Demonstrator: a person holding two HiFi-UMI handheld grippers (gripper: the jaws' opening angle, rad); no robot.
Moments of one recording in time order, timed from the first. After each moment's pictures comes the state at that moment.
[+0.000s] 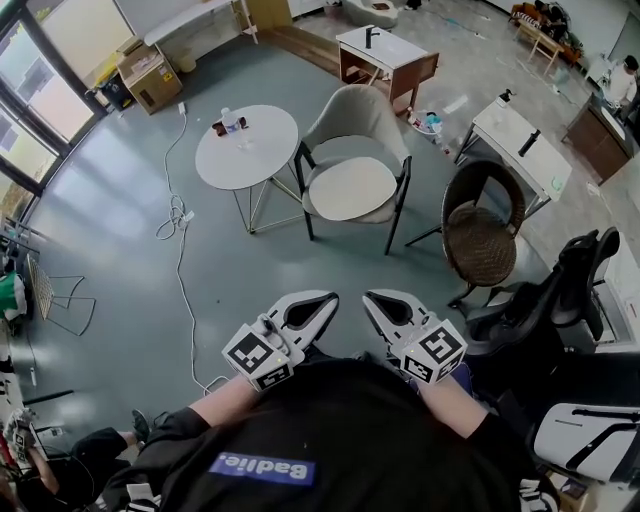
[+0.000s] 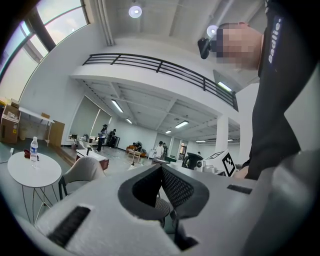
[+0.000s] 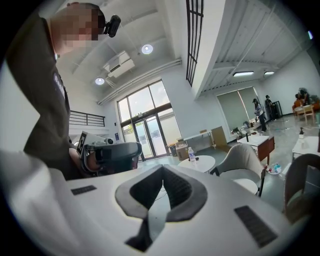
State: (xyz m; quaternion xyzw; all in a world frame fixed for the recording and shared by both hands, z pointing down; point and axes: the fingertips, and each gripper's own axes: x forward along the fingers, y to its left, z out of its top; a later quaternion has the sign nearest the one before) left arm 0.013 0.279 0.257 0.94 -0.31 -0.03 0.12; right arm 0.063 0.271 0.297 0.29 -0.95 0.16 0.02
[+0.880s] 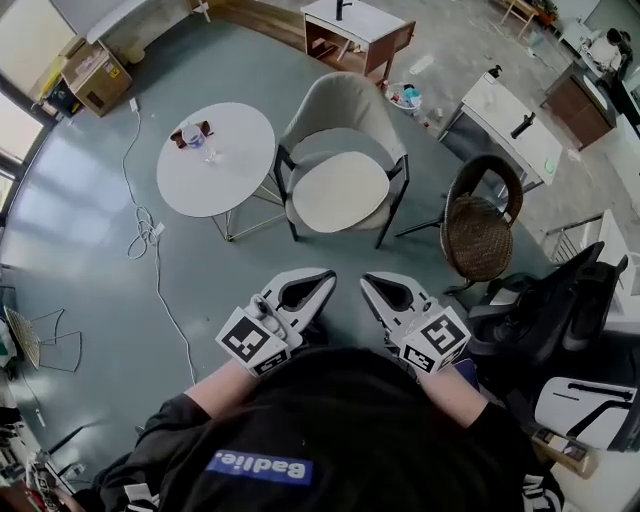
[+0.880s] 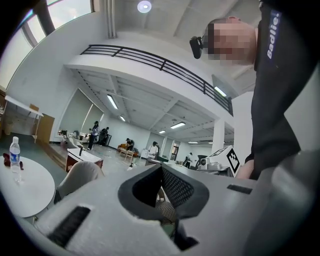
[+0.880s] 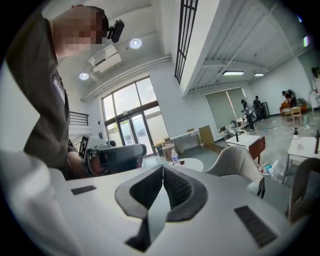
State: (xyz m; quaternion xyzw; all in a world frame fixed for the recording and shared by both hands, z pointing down) left arm -0.046 0.087 0.273 0.96 -0.24 -0.03 0.12; right arm 0.002 0.095 0.305 0.35 -0.92 0.17 0.03
